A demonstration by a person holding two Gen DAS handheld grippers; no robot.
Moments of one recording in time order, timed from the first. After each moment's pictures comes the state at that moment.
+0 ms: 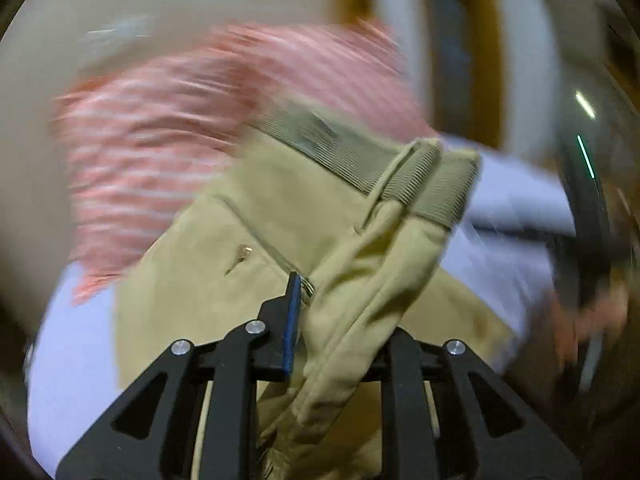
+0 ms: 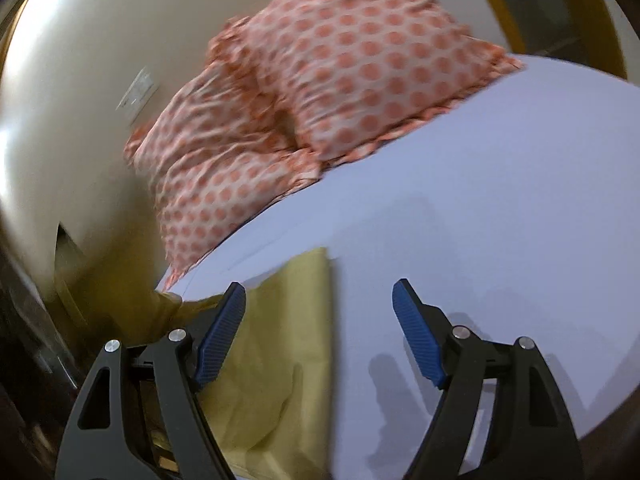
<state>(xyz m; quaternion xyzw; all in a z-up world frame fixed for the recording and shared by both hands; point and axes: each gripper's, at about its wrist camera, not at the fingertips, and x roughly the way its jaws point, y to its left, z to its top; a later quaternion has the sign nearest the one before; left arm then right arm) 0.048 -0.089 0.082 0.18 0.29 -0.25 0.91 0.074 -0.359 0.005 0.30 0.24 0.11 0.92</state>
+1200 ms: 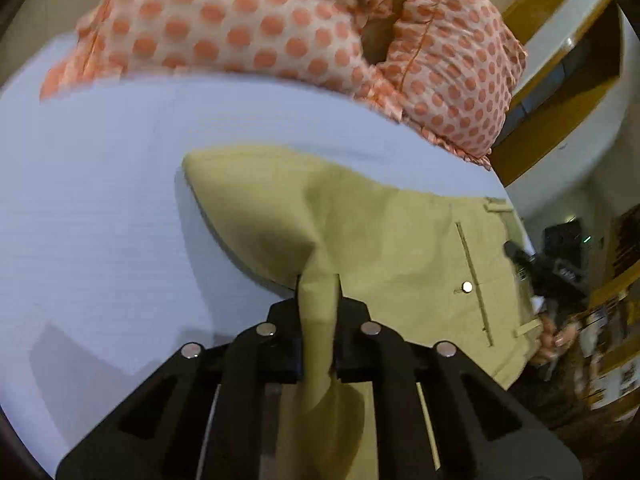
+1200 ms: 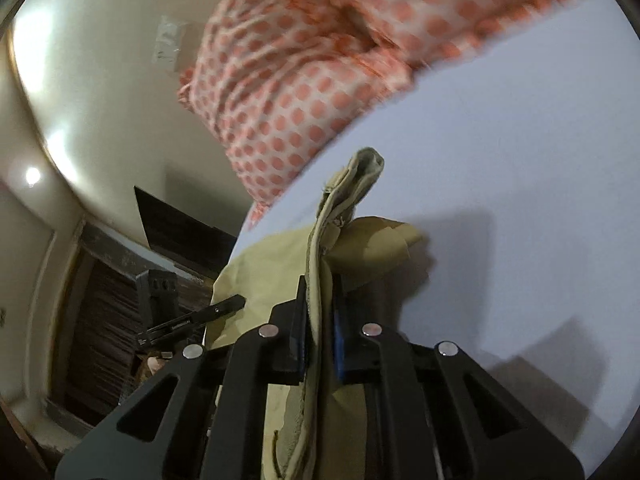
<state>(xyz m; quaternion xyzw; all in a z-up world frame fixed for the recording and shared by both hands) 0.168 0.070 0.056 -0.12 0.47 -0.22 0.85 0.181 -0.328 0.020 0.33 0.36 0.35 0.80</state>
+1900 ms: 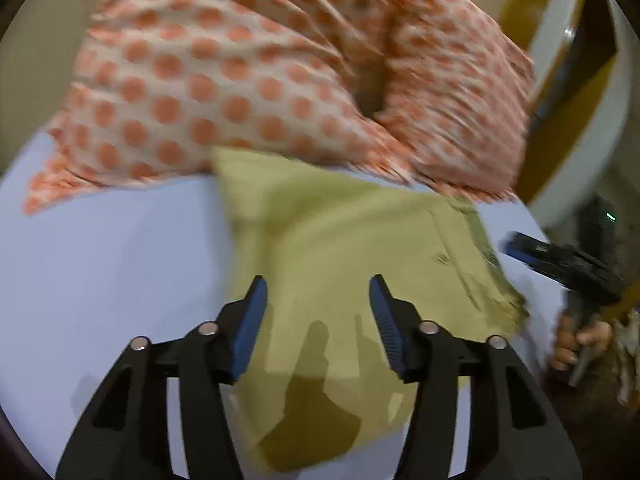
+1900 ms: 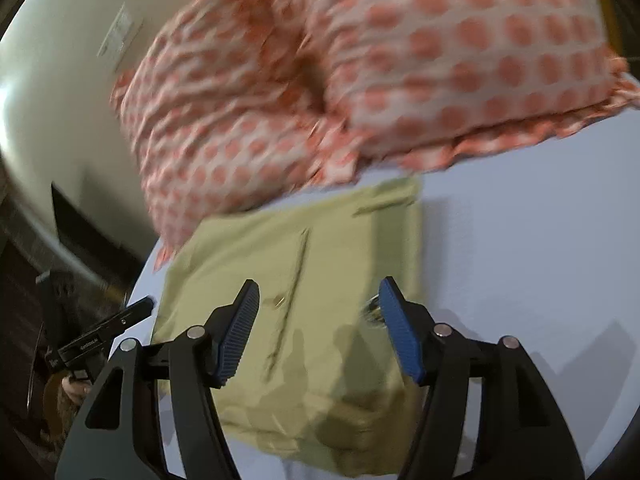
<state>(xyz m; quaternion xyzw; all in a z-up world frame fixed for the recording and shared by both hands) 0.223 0.026 0.072 -0.08 0.43 -0.20 0.88 0.272 -0.328 0.038 0.22 0.38 0.22 0.87</state>
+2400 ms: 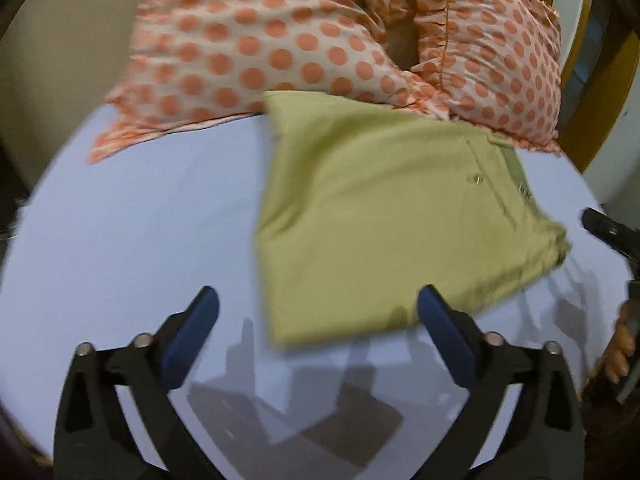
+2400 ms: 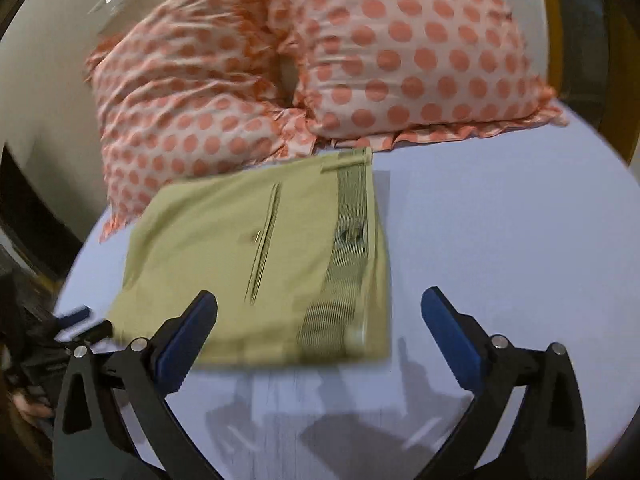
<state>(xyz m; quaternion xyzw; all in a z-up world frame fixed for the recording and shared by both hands) 0.140 0.022 0.063 0.01 0.45 -0.07 0.89 0.169 -0.300 0.057 0.13 0.36 0.08 0.92</state>
